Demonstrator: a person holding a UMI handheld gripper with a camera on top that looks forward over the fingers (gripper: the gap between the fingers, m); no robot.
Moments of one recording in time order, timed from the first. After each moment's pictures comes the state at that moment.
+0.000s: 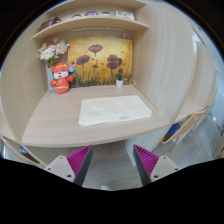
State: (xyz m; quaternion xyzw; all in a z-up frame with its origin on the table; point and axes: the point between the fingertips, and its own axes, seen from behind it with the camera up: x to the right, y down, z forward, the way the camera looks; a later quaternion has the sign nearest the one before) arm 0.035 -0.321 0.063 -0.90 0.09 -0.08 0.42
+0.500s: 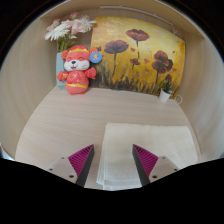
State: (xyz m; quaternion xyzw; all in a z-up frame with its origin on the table) arm -0.041 -0.076 0.003 -0.92 -0.04 -0.03 0.39
